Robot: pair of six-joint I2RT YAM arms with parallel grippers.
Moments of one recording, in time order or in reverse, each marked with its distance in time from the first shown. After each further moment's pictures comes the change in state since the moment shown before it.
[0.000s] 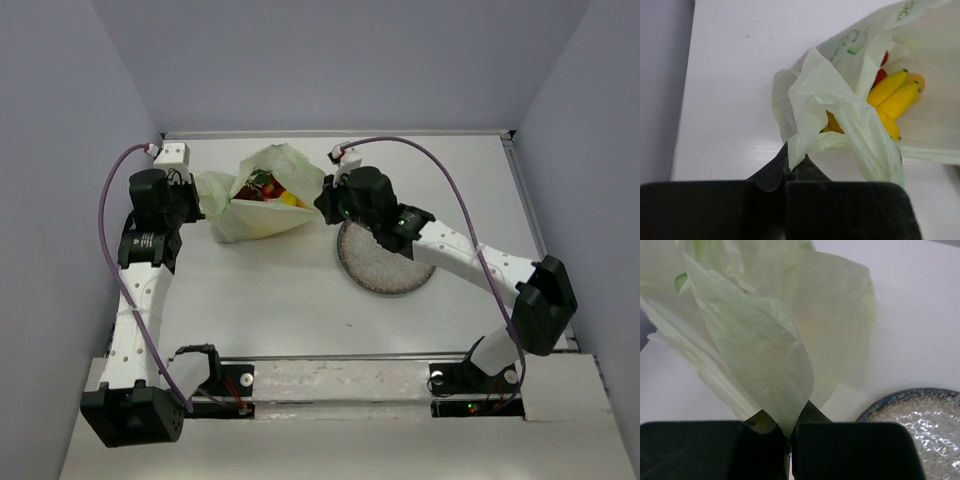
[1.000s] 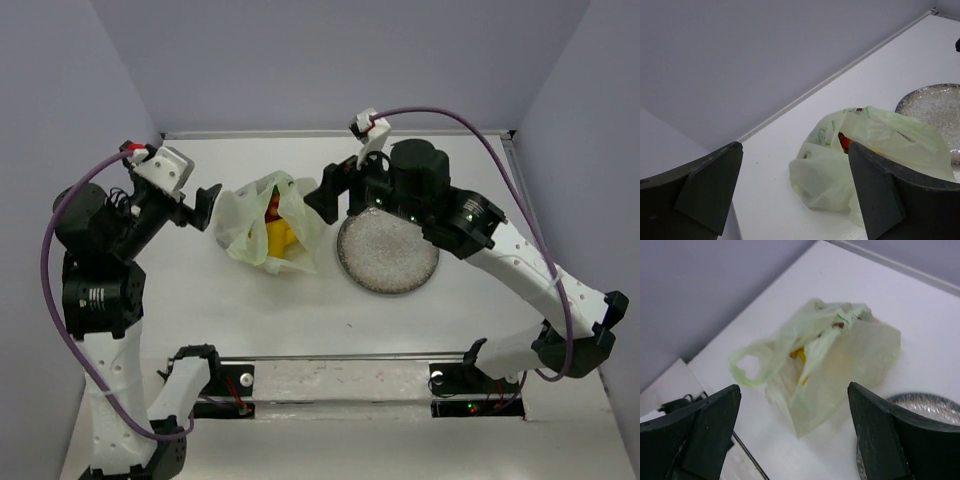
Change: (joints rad) left arm 0.029 -0.203 0.395 -0.216 0.470 0.342; right arm 0.154 -0.263 0.242 -0.449 -0.058 -0.010
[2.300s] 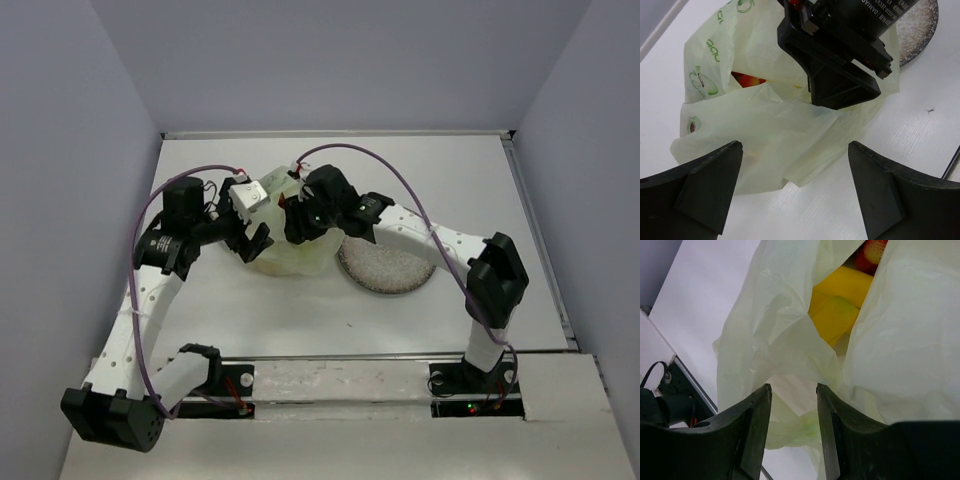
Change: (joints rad) left arm -0.244 0.172 -0.350 -0.018 0.089 0.177; right arm -0.060 0.493 -0.019 0.134 -0.254 0.129
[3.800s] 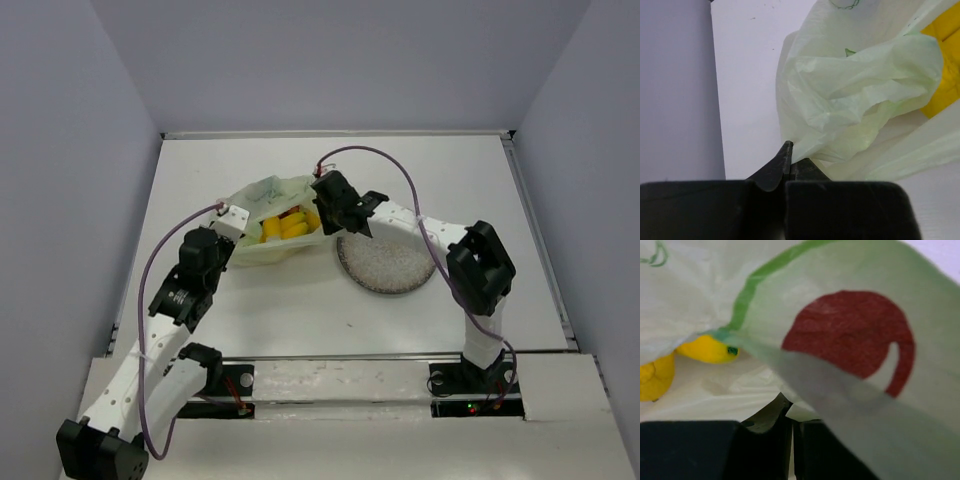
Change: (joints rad) left arm -0.161 -0.257 -0.473 0.368 -0.988 -0.182; right arm -0.085 0.109 -0.022 -0.073 0.430 0.019
